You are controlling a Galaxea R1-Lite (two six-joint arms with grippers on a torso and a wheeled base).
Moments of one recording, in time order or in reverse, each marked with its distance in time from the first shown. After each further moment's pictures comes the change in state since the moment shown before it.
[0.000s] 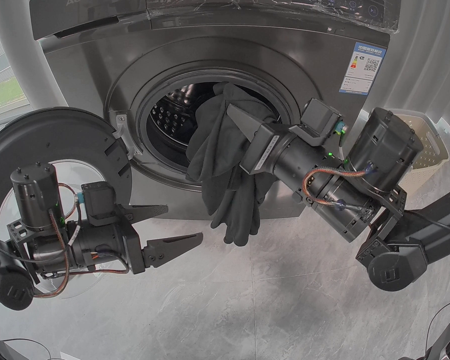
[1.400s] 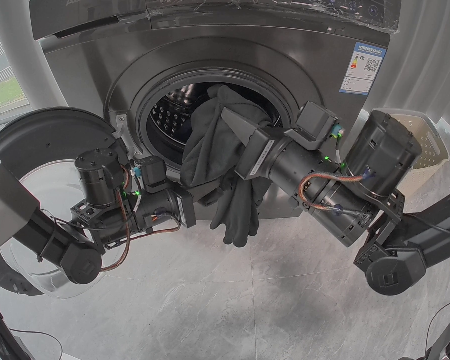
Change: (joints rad) left arm -0.010 0.404 -0.249 -0.348 0.044 -0.027; right arm 0.017 0.004 0.003 -0.002 -0.001 -0.005
